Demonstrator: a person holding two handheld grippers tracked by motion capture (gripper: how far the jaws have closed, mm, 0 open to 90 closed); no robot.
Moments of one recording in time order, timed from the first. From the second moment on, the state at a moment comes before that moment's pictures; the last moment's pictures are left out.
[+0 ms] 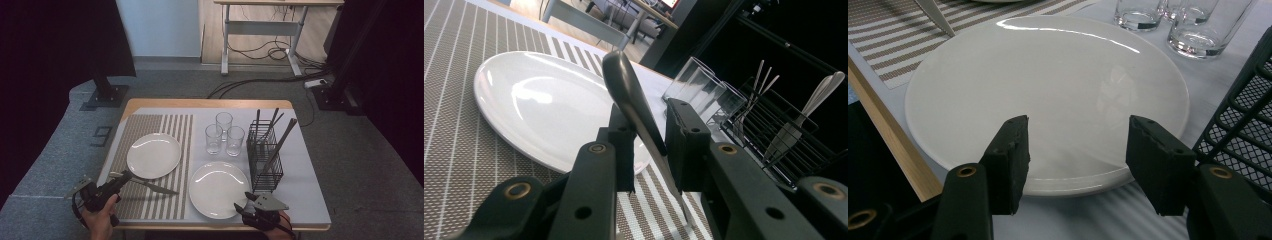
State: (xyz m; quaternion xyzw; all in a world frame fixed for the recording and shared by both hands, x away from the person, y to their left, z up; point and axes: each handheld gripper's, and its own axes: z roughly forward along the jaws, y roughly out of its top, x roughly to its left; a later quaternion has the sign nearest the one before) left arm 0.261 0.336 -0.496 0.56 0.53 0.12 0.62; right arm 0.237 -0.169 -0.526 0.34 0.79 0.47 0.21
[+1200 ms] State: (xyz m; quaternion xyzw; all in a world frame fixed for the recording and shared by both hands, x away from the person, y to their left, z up) left arm 0.263 0.346 -0.506 0.57 0.54 0.12 0.61; right arm 0.237 -0.168 -0.526 0.34 0.79 0.47 0.21
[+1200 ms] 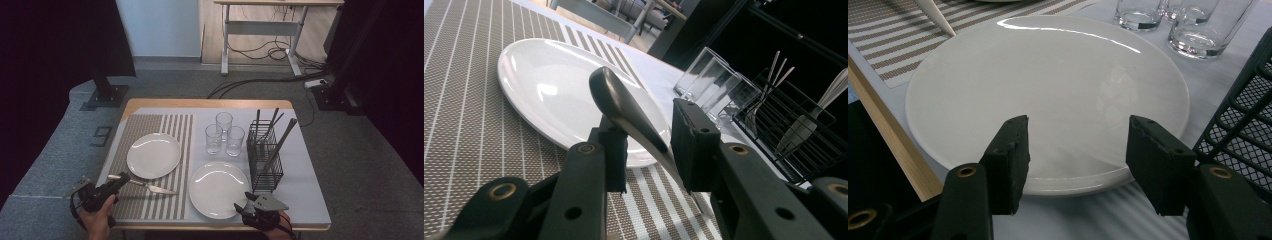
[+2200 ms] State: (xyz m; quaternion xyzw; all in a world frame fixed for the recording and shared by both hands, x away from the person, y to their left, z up) left arm 0.263 0.359 -0.509 0.56 0.55 0.11 0.61; right arm 0.236 -0.168 -0.526 0.34 0.79 0.47 0.21
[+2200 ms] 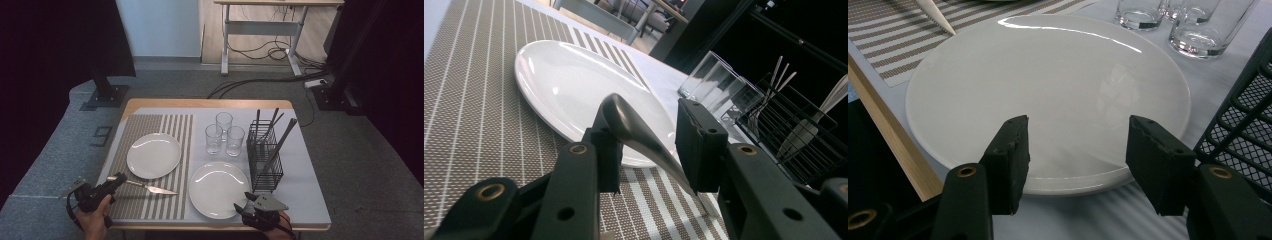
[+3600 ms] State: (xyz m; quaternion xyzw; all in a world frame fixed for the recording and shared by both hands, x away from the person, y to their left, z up) left arm 0.256 0.368 -0.517 0.56 0.56 0.11 0.60; right arm 0.237 -0.169 -0.526 0.34 0.79 0.47 0.21
